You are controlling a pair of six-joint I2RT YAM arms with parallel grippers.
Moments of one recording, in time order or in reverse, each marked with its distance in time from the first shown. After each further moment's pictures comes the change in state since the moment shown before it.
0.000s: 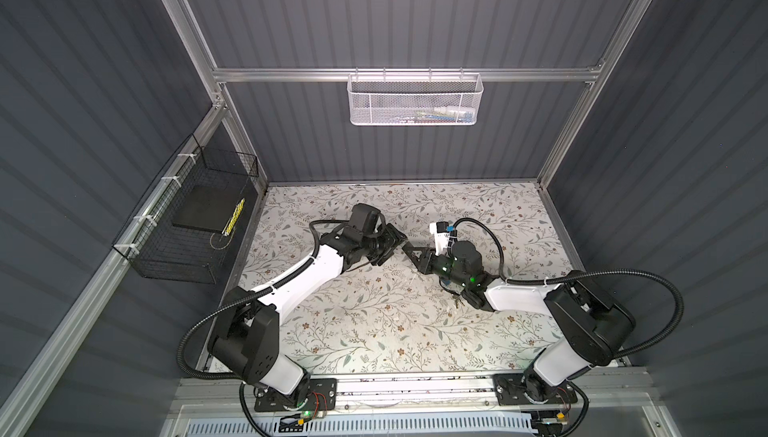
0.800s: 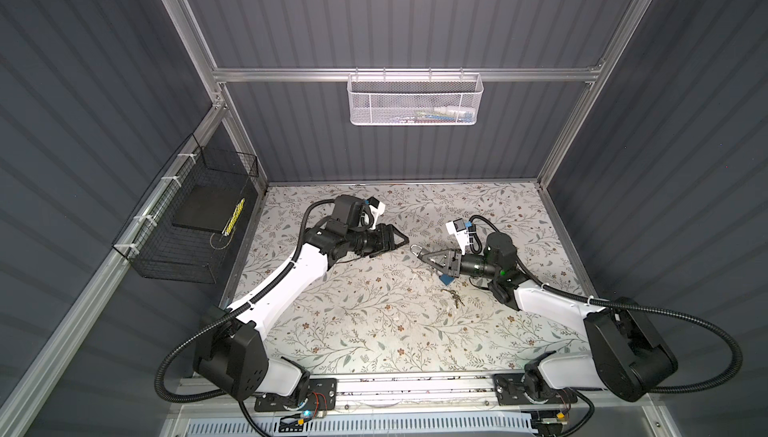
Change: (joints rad) left arm 0.059 -0.083 0.058 -0.119 0.336 0.544; right arm -0.221 -0.216 -0.049 -0.137 -0.617 -0.019
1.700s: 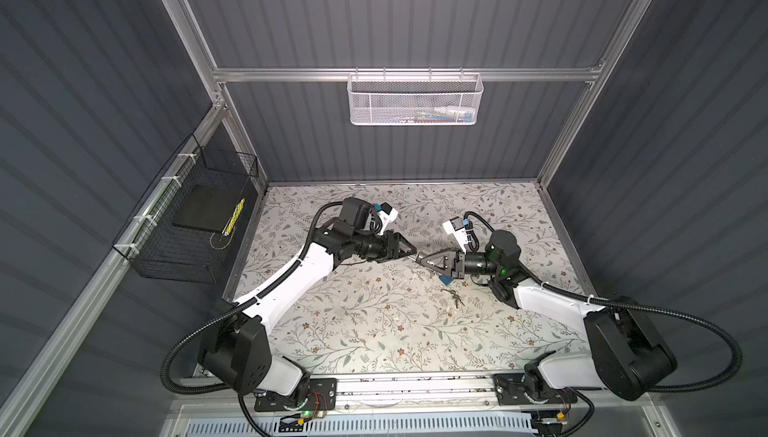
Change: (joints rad) left arm -0.029 0.033 0.000 -0.018 0.092 0.066; right arm 0.002 0.006 0.015 0.128 -0.180 0.082
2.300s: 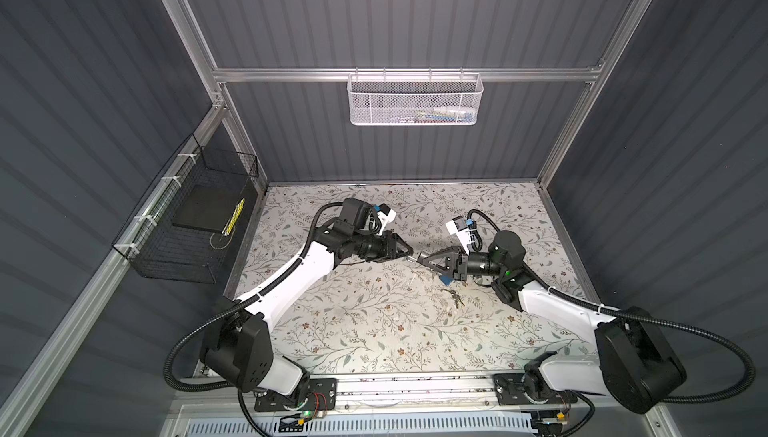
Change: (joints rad) left arm 0.000 0.013 0.001 -0.011 -0.009 0.003; right arm 0.006 -0.067 -0.001 -0.066 0.031 -0.089
